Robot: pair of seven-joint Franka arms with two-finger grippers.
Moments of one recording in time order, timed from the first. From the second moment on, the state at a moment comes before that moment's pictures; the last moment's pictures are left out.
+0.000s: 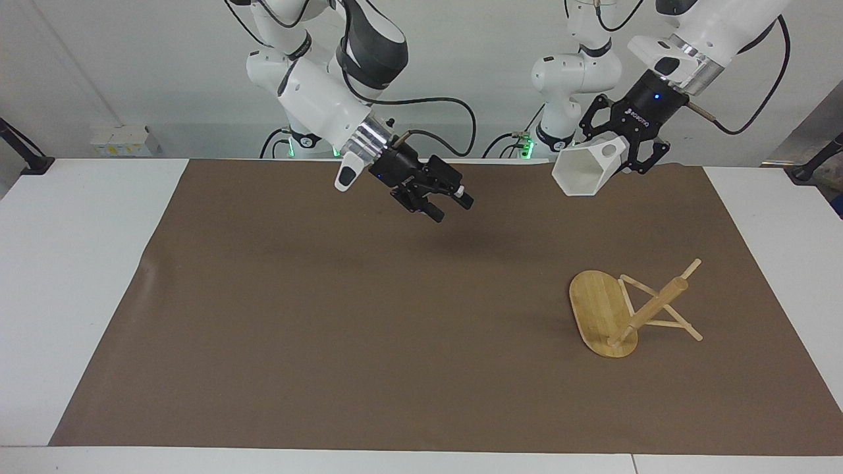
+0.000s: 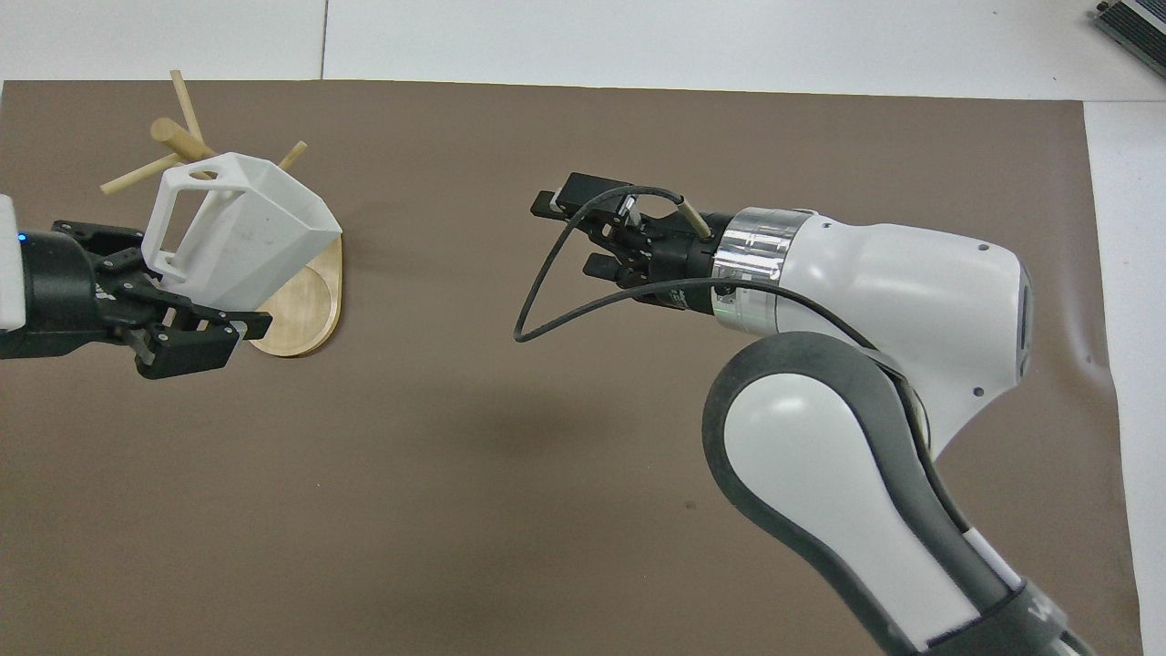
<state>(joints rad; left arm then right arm) 0.00 -0.19 -0.13 -1.78 -0.46 1.79 0.63 0.02 0.10 0.46 -1.85 0.96 2.52 0.37</state>
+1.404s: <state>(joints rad) -0.01 -0.12 -0.14 -1.93 -0.46 2.05 0.25 -0.23 -0.03 0.43 -1.84 -0.01 2.02 0.08</state>
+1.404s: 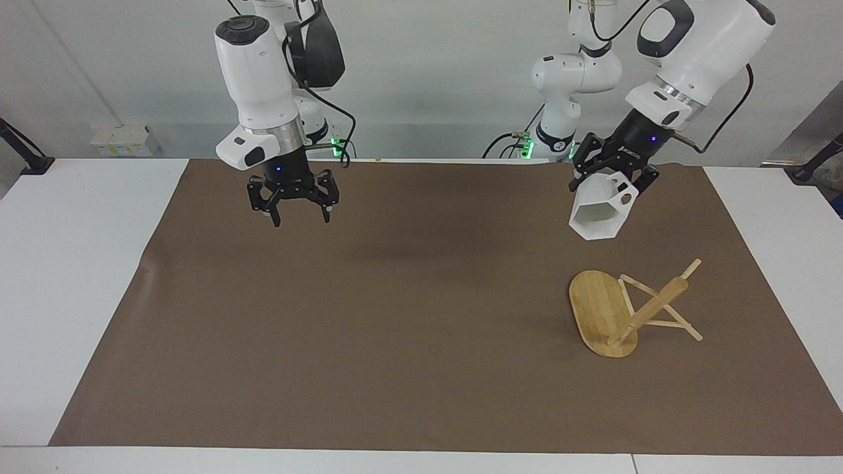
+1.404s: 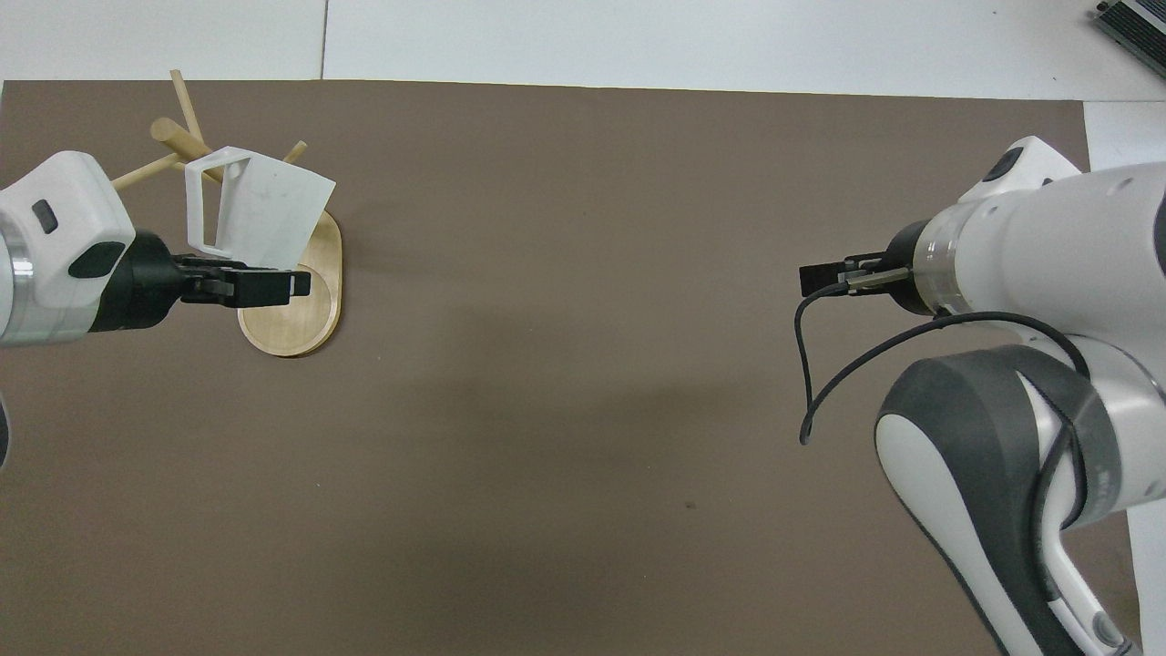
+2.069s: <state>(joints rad) -0.02 -0.01 -0.14 -1.93 -0.46 2.13 0.21 -0.23 -0.05 0.40 -1.84 -0.01 1.99 0.05</state>
